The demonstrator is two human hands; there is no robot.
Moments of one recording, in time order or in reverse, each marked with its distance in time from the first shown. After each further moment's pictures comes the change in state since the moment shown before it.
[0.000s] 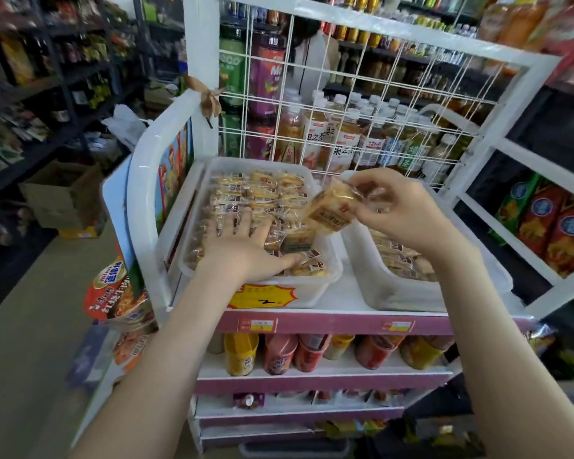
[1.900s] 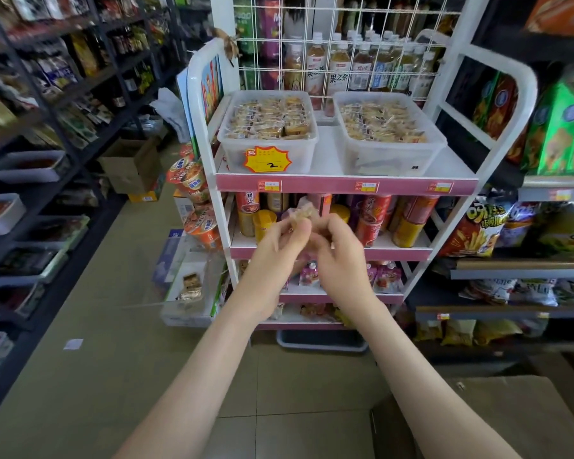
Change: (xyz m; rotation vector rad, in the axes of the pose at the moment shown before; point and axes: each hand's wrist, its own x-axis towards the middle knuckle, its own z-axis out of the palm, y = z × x) left_hand -0.304 0.093 0.141 -1.657 0.145 0.134; right_hand -0.312 -0.123 0.071 0.554 0.204 0.125
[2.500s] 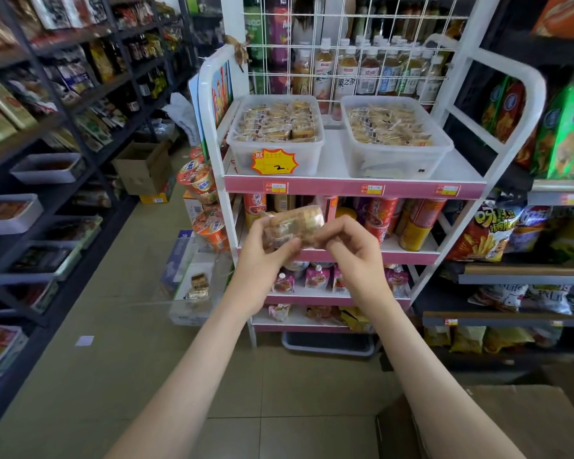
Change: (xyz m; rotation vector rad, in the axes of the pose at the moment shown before) left_hand 0.008 -0.015 -0.024 0.166 0.146 0.174; right_hand -0.002 0.010 -0.016 0.295 -0.073 0.015
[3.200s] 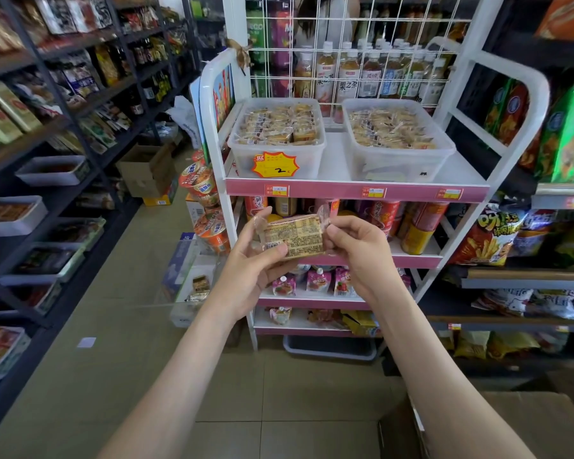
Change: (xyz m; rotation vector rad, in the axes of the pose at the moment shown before) left_hand 0.003 -0.002 -0.014 -0.463 -0.121 -0.112; right_hand 0.022 0.007 -0.010 0.225 0.105 0.347
